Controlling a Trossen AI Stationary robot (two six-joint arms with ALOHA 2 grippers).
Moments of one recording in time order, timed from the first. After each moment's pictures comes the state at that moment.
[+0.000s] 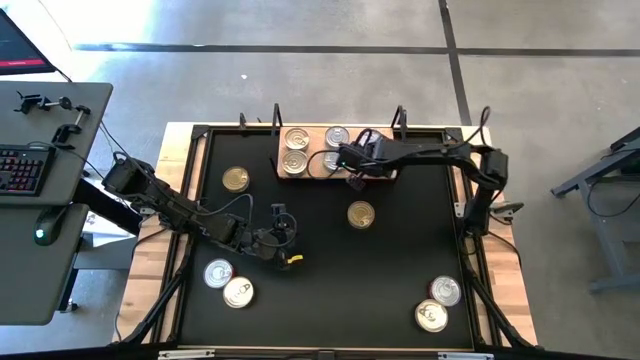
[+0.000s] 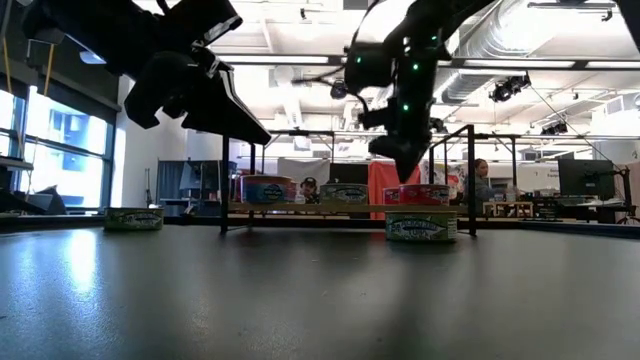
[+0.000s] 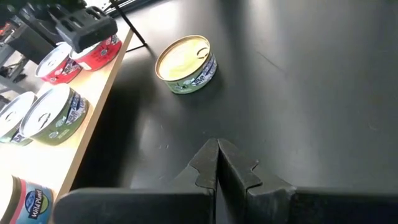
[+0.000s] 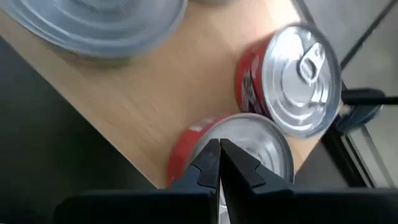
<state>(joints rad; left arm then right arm) -0.38 1.53 0.70 0.16 -0.62 0.06 -0.30 1.83 1.35 -0.89 0.52 0.29</state>
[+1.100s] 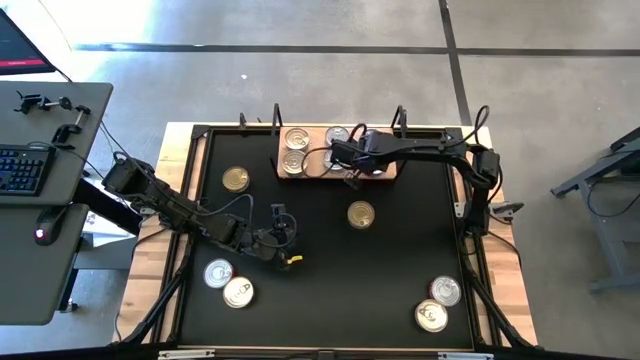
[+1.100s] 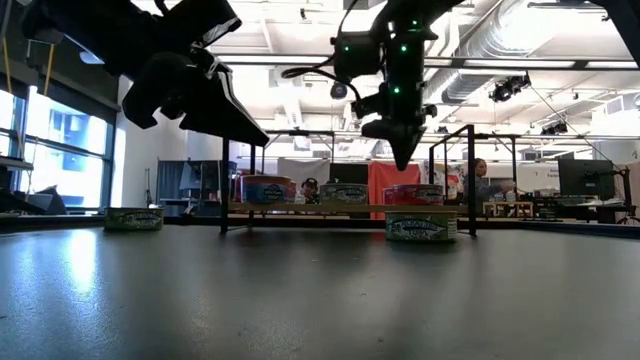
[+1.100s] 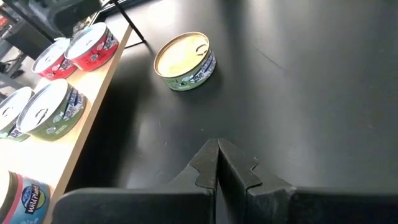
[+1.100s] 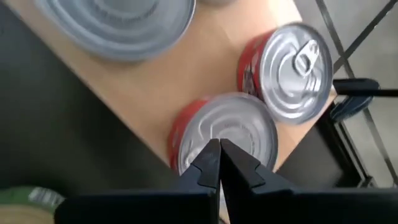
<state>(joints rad) -0.38 1.53 0.70 0.15 -0.62 0.03 -0.29 1.89 1.54 -1.12 0.47 0.34</state>
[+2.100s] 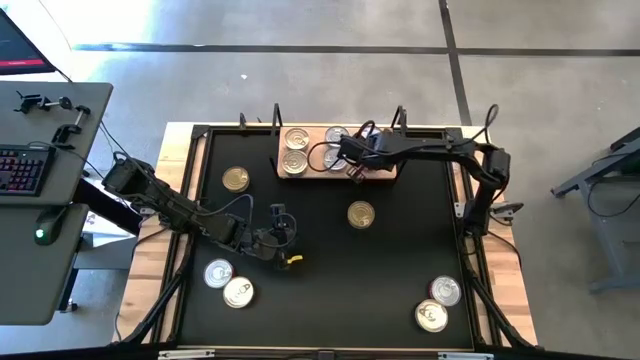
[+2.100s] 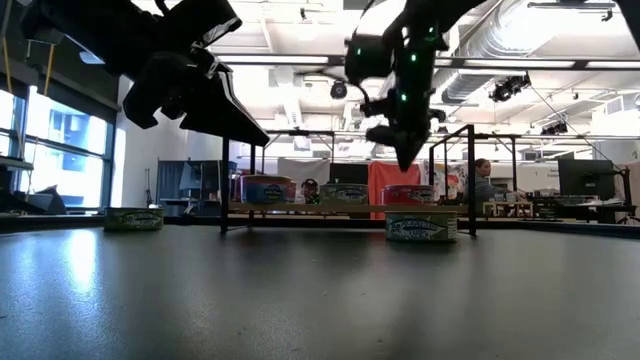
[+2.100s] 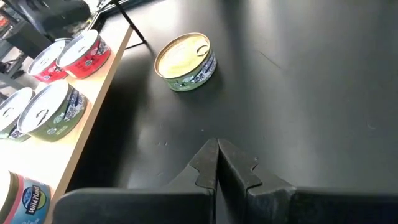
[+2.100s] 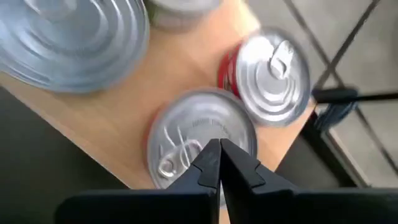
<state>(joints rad) -0.38 1.53 0.70 0.15 -0.62 0.04 -0.31 1.81 1.41 -0.93 0.54 0.33</state>
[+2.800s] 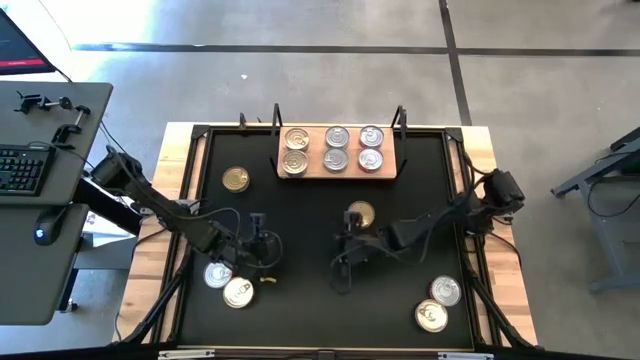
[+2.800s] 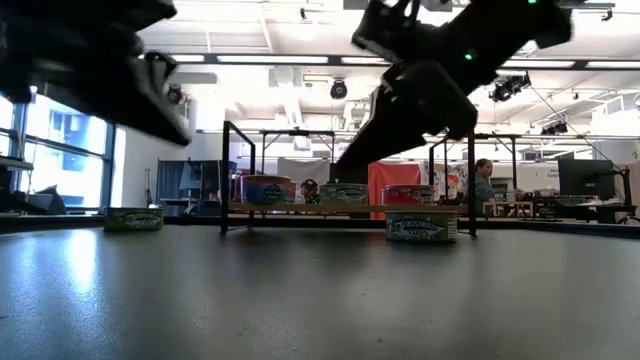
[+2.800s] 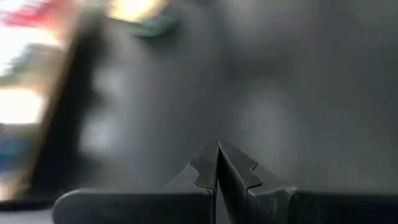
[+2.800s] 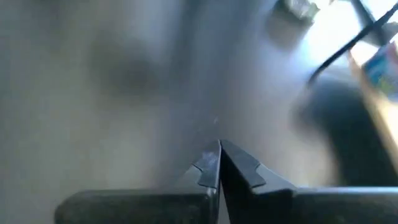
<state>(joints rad) -0.56 1.39 0.70 -0.25 -0.60 -0.21 0.33 1.78 0.98 0.03 0.47 0.00</state>
